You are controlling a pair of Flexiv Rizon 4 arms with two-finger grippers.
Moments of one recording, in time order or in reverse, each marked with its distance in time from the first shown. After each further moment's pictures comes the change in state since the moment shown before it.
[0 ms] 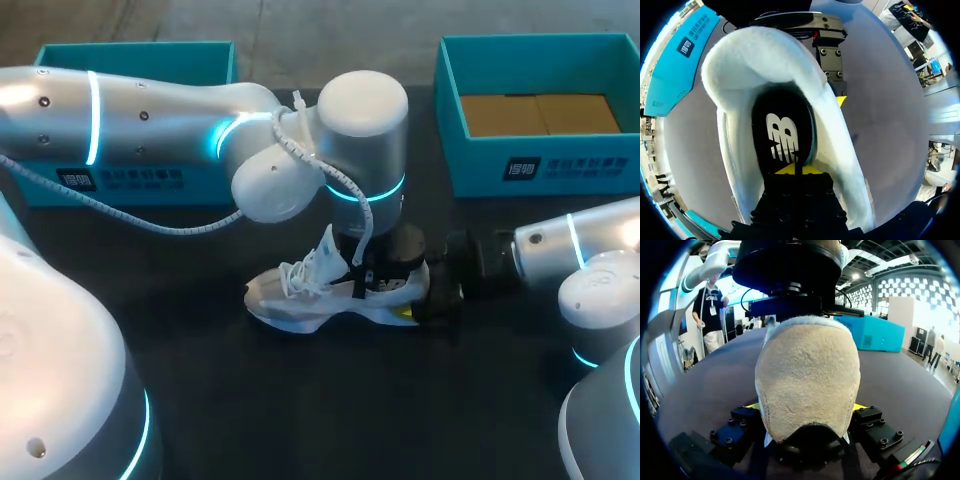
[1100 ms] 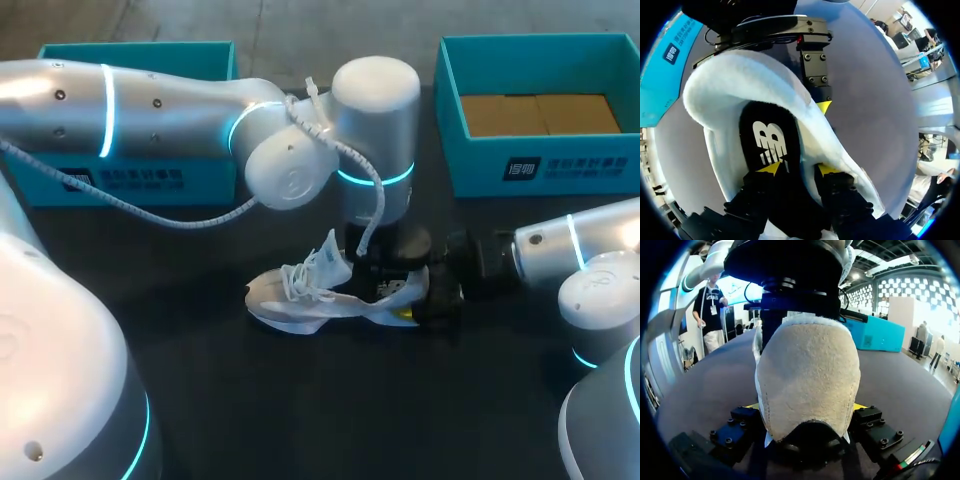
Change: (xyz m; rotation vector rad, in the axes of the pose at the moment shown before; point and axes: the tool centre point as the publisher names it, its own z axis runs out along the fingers) left arm 0.011 -0.006 -0.001 -0.017 0.107 0.060; right arm 0.001 -0.001 0.000 0.001 0.000 -0.001
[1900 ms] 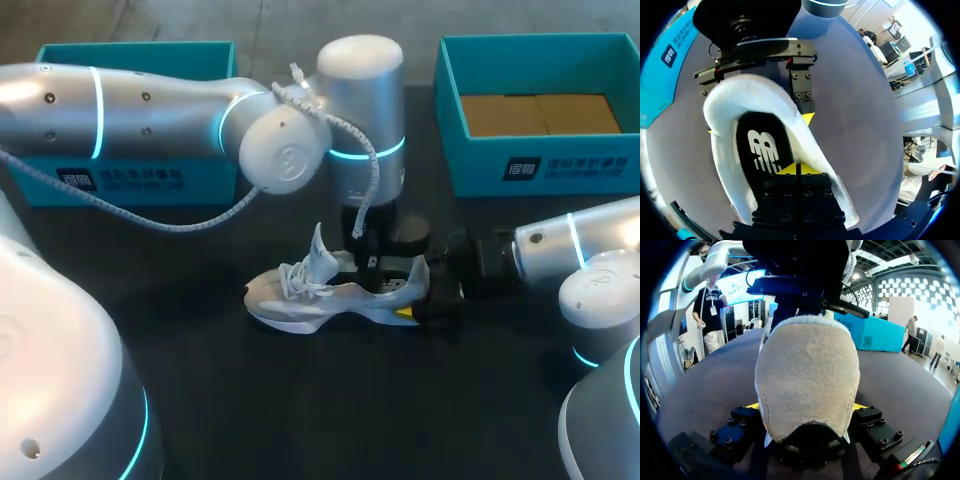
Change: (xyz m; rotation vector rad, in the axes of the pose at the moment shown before) left arm 0.012 -0.008 -0.016 0.093 0.137 0.008; right arm 0.000 0.002 -0.001 0.000 0.001 0.001
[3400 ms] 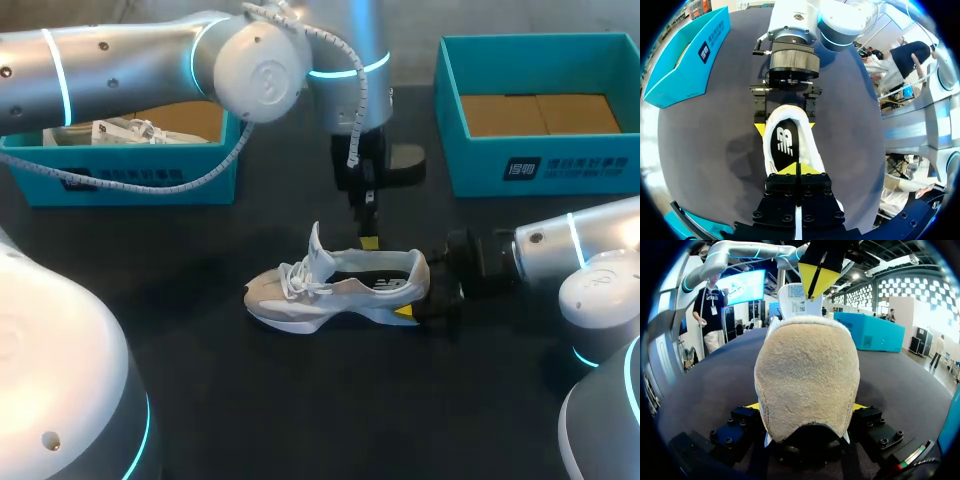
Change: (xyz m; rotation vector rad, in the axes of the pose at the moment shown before) left arm -0.004 0.000 -0.095 0.059 0.015 -0.132; right arm 0.000 0.000 0.000 0.000 0.000 0.000
